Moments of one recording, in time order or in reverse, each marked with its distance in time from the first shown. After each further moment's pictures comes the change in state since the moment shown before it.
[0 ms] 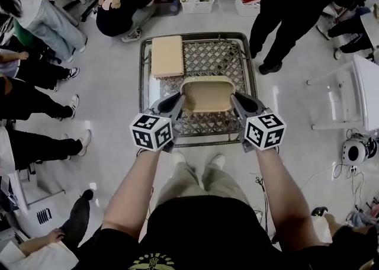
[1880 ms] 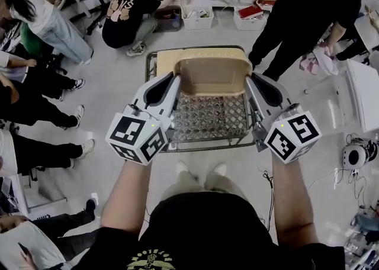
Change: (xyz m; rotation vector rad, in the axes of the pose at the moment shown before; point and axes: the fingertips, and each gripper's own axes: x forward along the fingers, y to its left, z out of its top) left arm -0.102 -0.092 0.174 0.247 -0.299 0.010; right arm -0.112 0.089 0.179 -0.182 -0.333 0.050
